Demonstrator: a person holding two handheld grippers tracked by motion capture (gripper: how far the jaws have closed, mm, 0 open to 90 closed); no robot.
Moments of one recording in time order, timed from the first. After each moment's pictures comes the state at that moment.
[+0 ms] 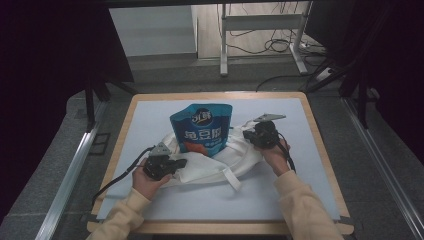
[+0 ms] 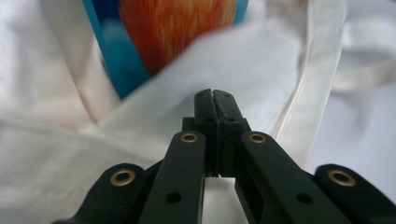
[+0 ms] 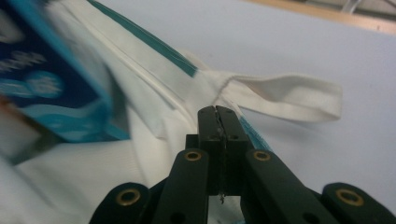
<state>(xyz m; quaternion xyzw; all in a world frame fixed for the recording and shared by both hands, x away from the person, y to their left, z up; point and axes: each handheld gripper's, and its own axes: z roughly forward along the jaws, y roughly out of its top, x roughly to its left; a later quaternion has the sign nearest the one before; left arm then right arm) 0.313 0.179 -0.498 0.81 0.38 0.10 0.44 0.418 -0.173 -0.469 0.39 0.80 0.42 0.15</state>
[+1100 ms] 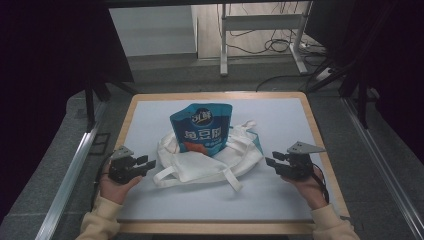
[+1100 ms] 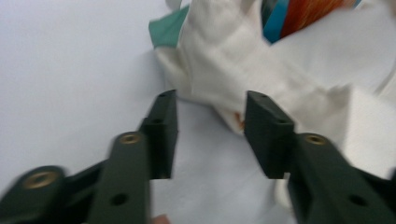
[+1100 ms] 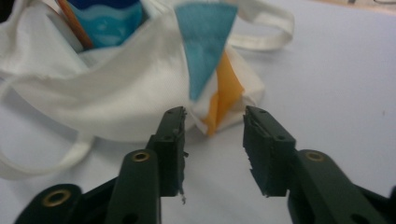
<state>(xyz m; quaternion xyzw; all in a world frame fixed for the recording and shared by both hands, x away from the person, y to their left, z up) 0.291 0.265 -0.511 0.75 0.49 0.15 0.41 0.335 -0.259 -0.486 0.37 0.80 0.44 0.17</state>
